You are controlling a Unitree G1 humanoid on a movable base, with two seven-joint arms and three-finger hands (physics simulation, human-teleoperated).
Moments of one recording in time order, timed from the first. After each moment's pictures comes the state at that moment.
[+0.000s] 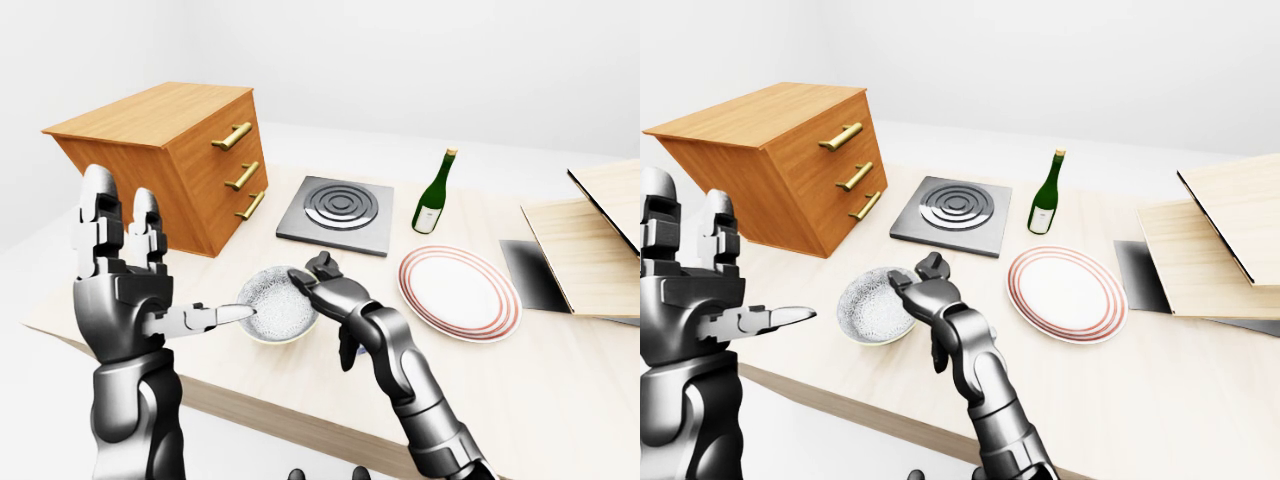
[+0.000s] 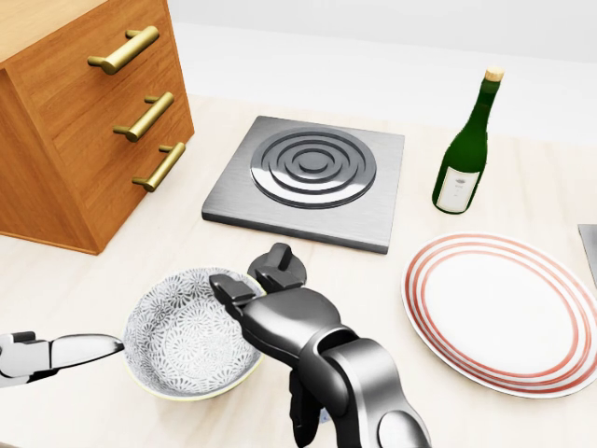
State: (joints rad) left arm 0.05 0.04 0.23 -0.71 -0.24 0.09 -0.02; right arm -0.29 0.10 0.29 0.01 -1.27 0.01 0.70
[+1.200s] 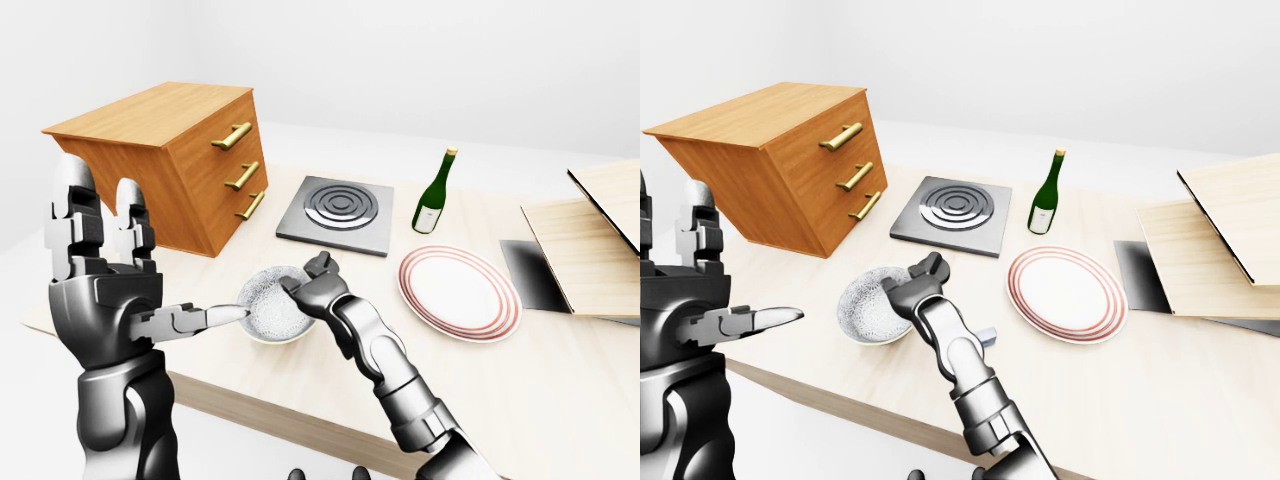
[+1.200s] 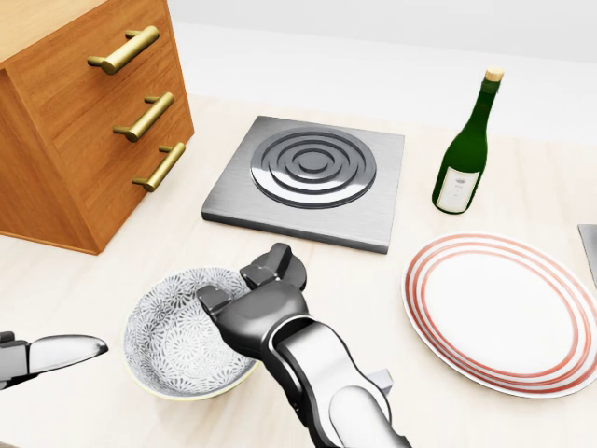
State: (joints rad) left arm 0.04 0.04 0.25 -0.76 -0.27 0.09 -0.01; right arm -0.42 0.15 0.31 0.23 -1.54 -0.09 0.70
